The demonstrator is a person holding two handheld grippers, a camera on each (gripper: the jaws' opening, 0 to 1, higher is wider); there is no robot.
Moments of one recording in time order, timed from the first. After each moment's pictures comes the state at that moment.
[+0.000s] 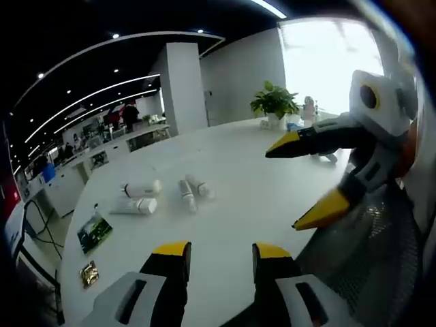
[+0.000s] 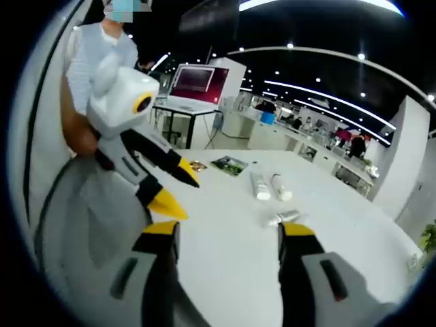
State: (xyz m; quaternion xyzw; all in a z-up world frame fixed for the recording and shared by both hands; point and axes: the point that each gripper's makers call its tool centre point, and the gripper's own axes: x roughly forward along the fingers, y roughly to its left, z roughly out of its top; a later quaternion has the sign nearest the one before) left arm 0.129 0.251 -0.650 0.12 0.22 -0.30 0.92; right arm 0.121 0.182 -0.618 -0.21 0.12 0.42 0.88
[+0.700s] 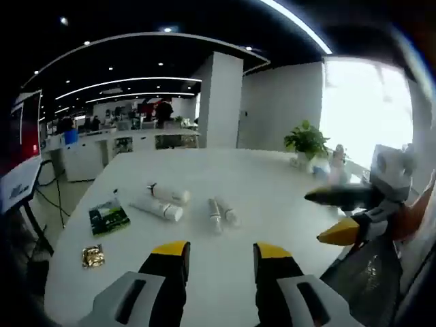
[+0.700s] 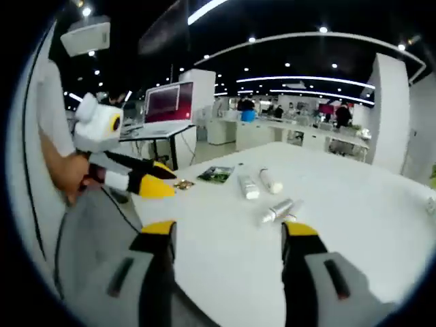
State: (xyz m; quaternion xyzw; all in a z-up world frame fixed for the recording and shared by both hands) left arm 0.168 0.315 -0.582 -0.08 0.15 -0.17 0.97; right arm 0.165 0.138 -0.593 -0.03 0.15 0.33 0.93
